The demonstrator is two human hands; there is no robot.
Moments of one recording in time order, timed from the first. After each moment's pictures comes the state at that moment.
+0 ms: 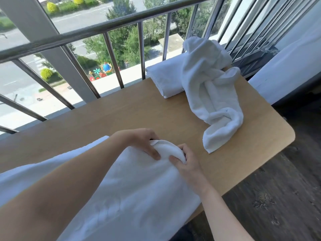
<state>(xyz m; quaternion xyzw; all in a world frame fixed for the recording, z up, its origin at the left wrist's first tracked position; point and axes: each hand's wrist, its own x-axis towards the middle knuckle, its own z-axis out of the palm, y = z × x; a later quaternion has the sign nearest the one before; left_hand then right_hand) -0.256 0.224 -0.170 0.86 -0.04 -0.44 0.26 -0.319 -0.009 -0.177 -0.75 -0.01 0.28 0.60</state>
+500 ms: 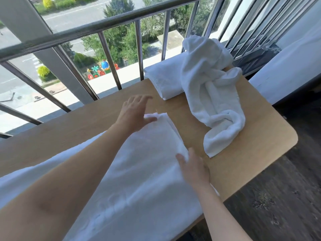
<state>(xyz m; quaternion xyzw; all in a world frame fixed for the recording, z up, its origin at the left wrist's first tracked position) -0.212 0.244 -0.161 0.98 0.01 -0.03 0.21 -0.295 -0.014 -0.210 -0.94 0.02 0.21 0.26</state>
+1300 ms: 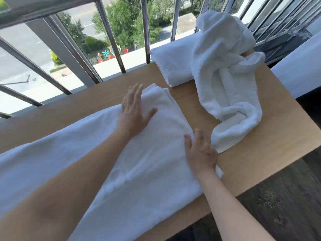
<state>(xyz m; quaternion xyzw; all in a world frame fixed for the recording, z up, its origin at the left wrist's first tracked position) -0.242 0.232 -0.232 0.94 0.14 0.07 0.30 -0.268 -0.014 -0.232 -0.99 -0.06 0.03 0.14</state>
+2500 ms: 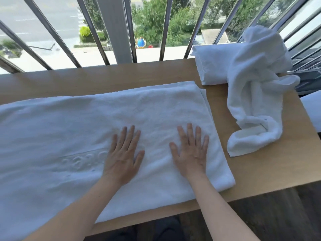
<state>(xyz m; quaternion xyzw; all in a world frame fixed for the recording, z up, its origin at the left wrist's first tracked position) -0.475 0.208 -0.242 0.97 0.22 -0.04 0.14 -0.324 0.020 -0.242 -0.95 -0.29 0.13 0.04</state>
